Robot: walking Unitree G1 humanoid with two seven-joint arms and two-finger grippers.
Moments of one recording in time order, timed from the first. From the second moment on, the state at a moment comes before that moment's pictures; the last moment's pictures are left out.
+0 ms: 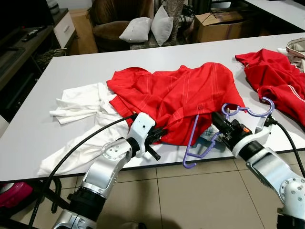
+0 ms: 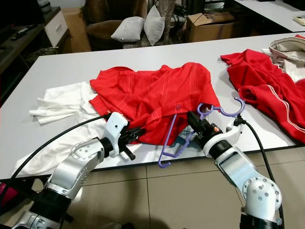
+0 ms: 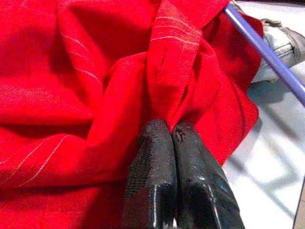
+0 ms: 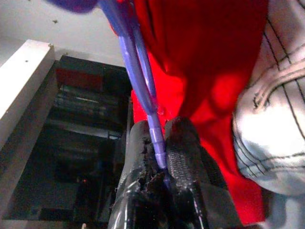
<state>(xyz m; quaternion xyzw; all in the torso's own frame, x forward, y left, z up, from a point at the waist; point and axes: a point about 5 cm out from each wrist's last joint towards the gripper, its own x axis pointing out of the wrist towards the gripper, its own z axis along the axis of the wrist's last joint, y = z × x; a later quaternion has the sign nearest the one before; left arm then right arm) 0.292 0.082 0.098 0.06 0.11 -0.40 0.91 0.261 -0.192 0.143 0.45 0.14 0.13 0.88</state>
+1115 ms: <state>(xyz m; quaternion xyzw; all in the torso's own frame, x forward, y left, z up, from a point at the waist) 0.261 0.041 0.165 0.03 -0.01 -0.57 0.82 0.311 -0.160 0.154 0.56 0.04 0.04 0.83</state>
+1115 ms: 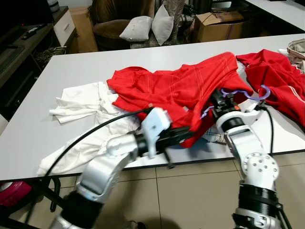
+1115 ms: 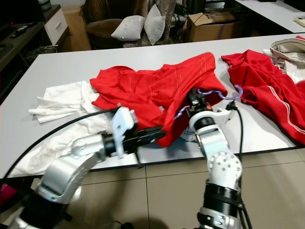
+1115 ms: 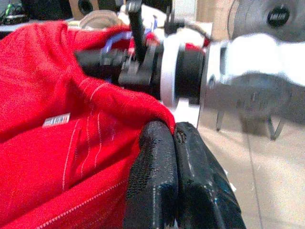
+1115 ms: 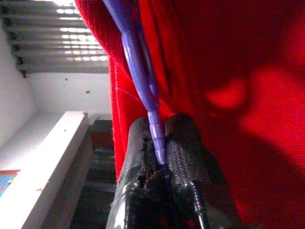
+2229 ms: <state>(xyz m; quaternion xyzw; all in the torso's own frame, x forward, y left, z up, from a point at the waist) 0.257 0.044 0.171 0.02 0.03 -0.55 0.84 0.287 -0.123 0.190 0.49 0.08 0.01 0.87</state>
